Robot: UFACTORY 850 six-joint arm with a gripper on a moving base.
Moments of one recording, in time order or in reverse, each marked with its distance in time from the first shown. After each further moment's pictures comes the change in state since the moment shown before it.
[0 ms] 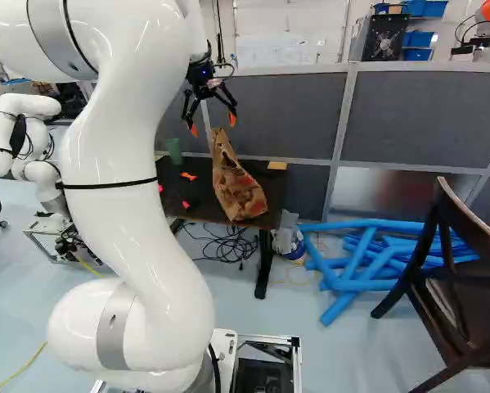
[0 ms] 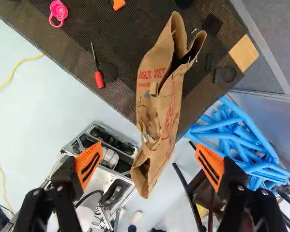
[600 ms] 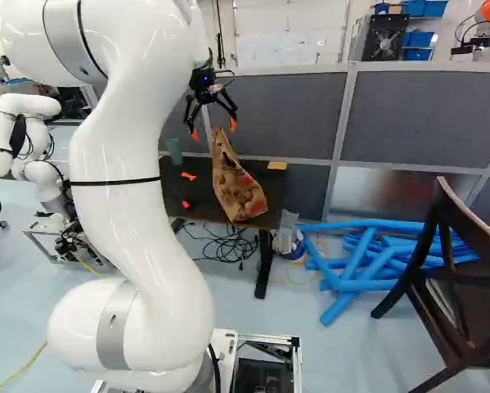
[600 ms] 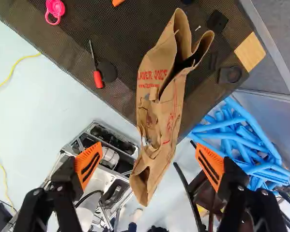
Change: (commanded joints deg) arm 0.0 -1.6 -0.6 0.0 0.0 0.0
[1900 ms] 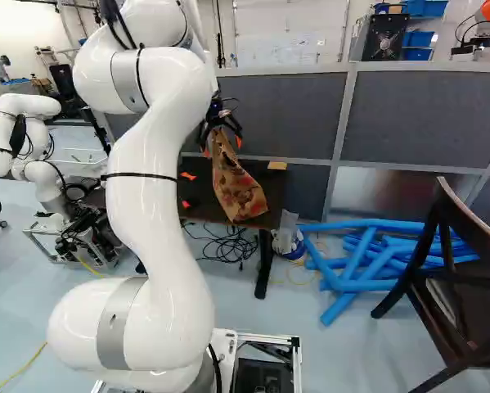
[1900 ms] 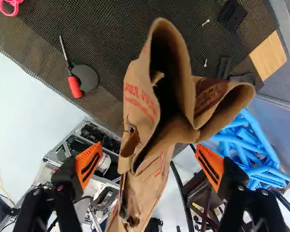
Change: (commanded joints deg) arm 0.9 -15.4 -9.5 -2.9 0.7 0.0
